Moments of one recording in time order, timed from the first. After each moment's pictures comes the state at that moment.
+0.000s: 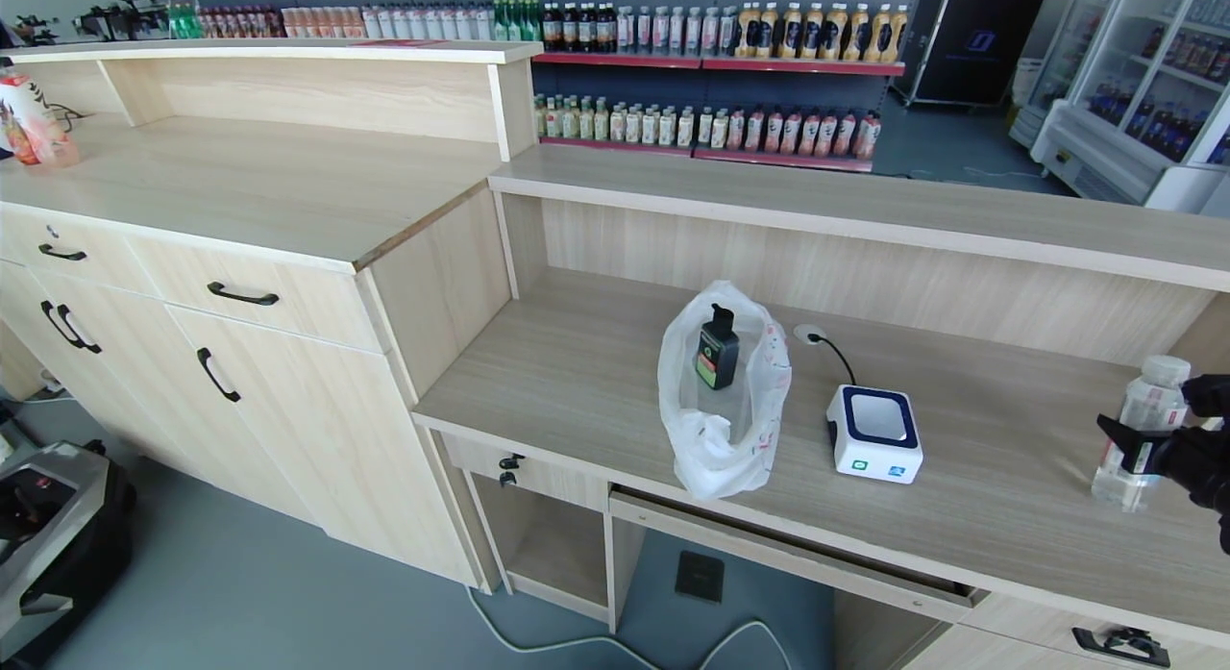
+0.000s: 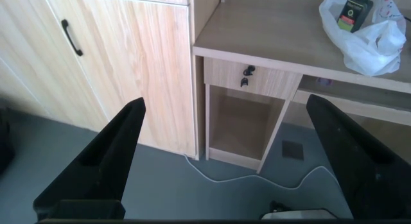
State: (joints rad) left arm 0.00 0.00 0.00 0.00 -0.06 0.01; right arm -0.68 2.44 -1.04 -1.23 0.50 -0.23
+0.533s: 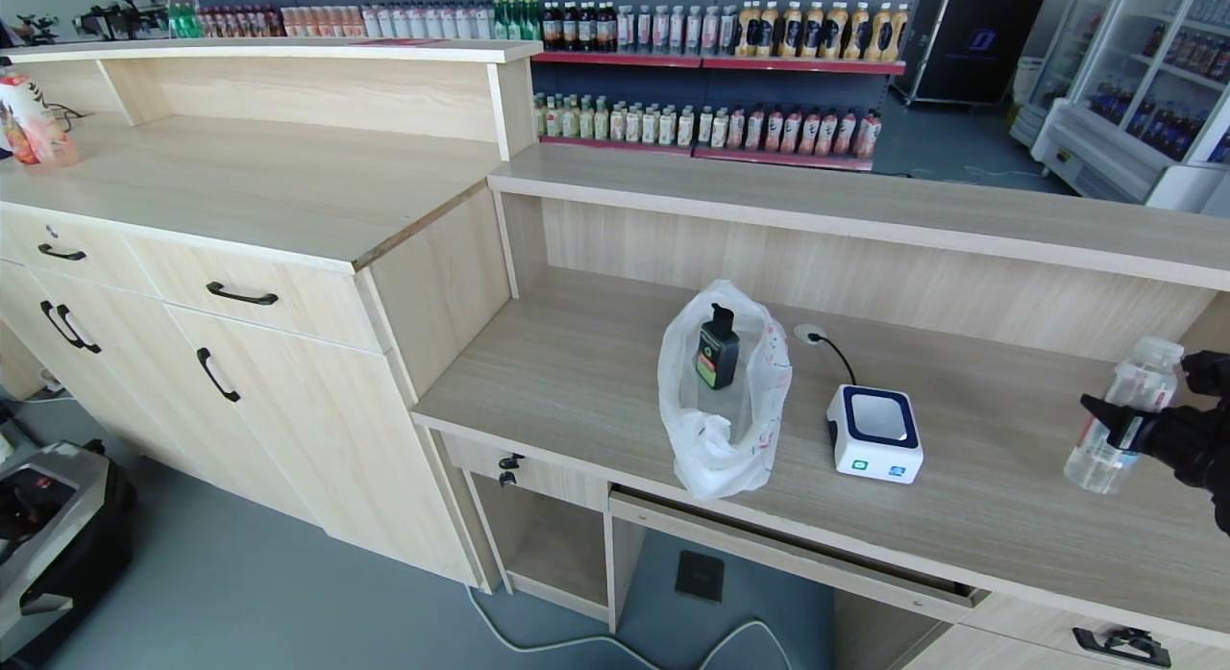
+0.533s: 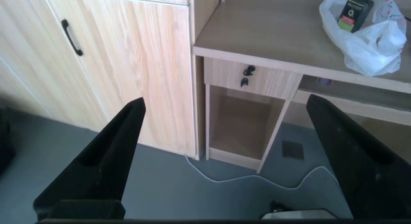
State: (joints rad) left arm 0.00 0.00 0.00 0.00 -0.06 0.01; right arm -0.62 2.35 -1.04 -1.13 0.50 -0.05
